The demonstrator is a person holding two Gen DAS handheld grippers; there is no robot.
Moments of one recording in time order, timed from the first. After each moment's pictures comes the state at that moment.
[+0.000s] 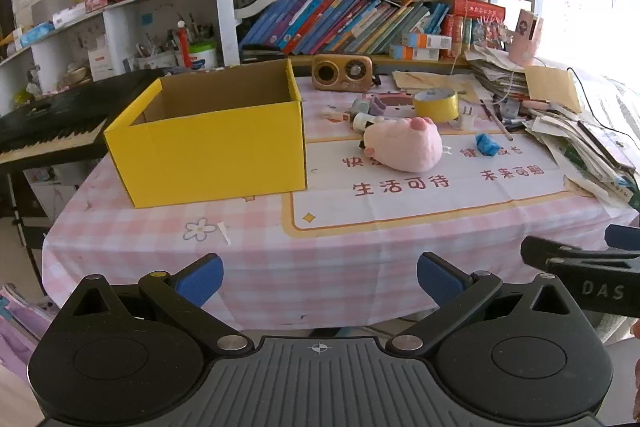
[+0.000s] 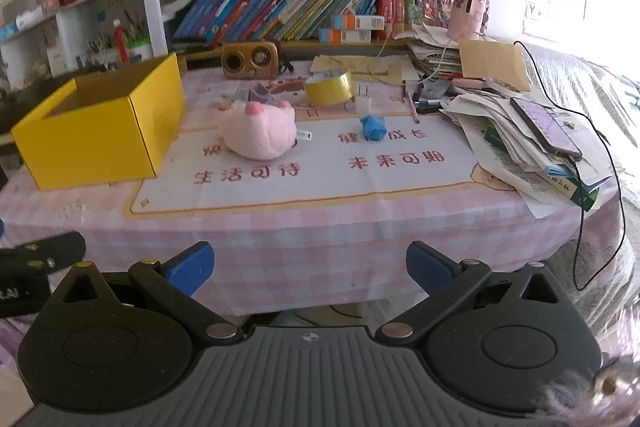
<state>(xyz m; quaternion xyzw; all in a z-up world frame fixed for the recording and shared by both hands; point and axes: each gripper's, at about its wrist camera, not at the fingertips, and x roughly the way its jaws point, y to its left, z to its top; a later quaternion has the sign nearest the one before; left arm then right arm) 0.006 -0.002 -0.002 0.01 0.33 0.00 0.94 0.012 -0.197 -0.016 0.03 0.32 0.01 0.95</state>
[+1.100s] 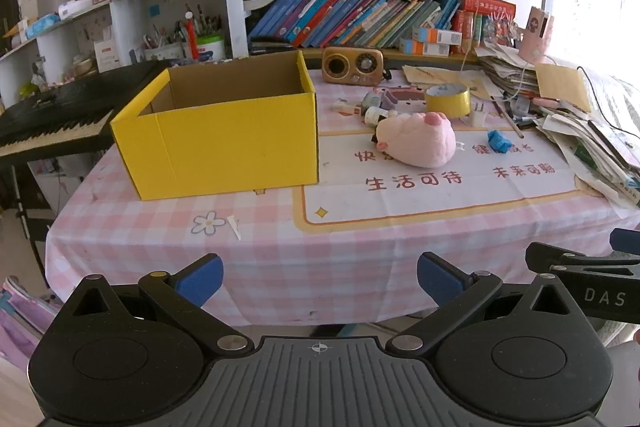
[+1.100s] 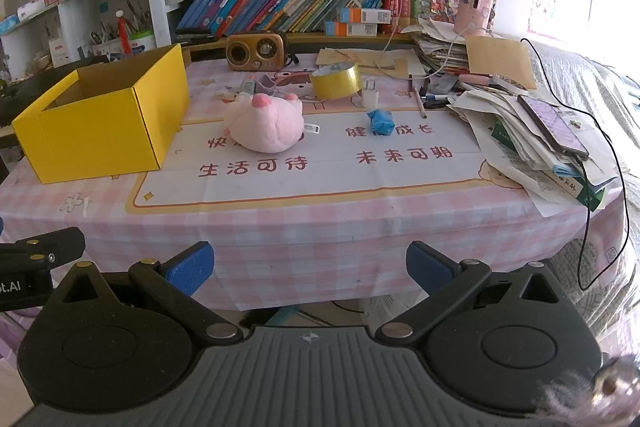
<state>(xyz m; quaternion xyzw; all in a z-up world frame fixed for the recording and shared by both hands) 0.010 0.007 -0.003 0.01 0.34 0.01 0.94 0.018 -0.187 -0.019 0.02 0.33 0.01 0.94</state>
